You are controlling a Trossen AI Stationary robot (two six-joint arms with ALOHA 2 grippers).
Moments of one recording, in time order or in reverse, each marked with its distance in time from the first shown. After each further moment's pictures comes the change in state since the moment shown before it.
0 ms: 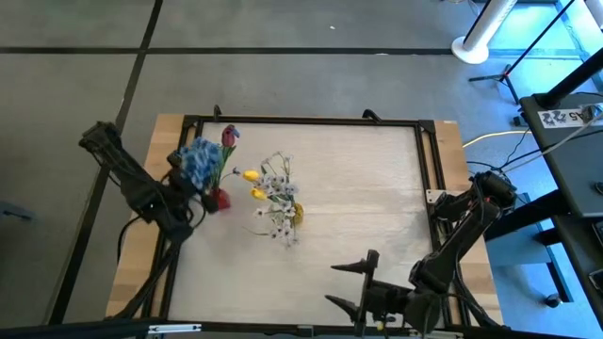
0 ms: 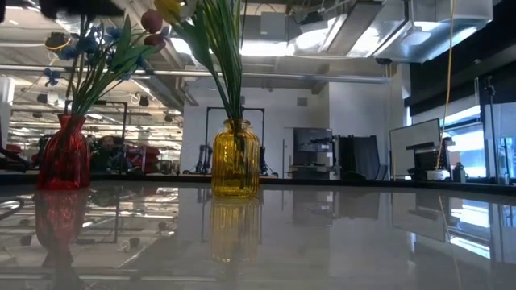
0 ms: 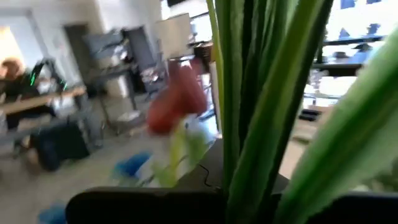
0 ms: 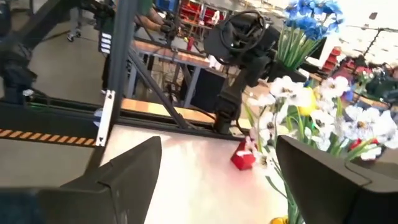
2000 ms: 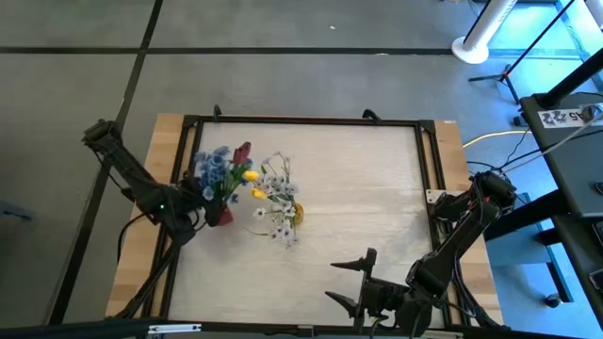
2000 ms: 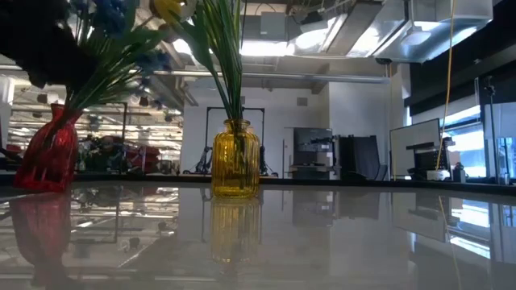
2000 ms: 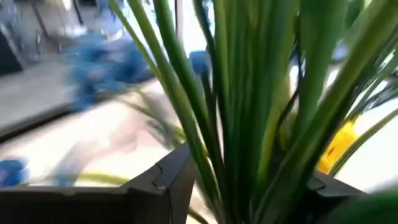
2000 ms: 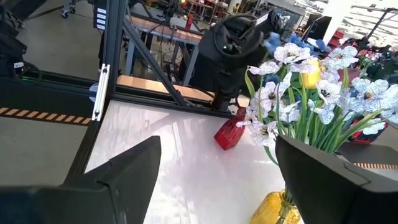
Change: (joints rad) left arm -0.034 -0.122 -0.335 0.293 0.337 -0.116; right arm -0.004 0.000 -0.001 -0.181 -0.006 0.149
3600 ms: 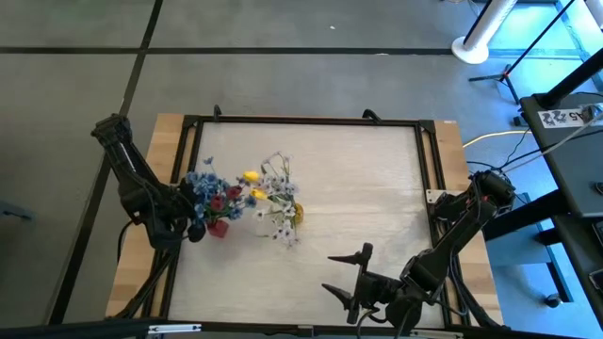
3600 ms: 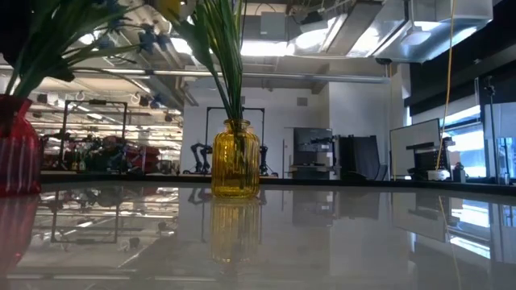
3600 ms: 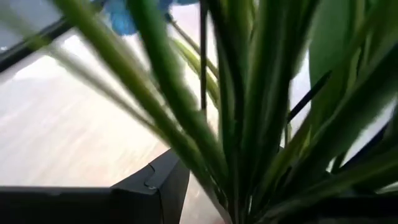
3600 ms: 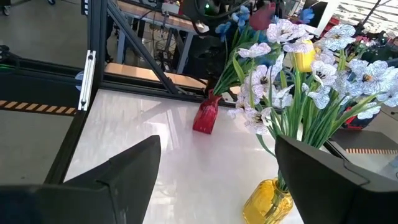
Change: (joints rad) left arm -0.192 -0.003 0.163 -0.203 0.299 -0.020; right arm -0.040 0.000 0.001 -0.087 -0.014 0.078
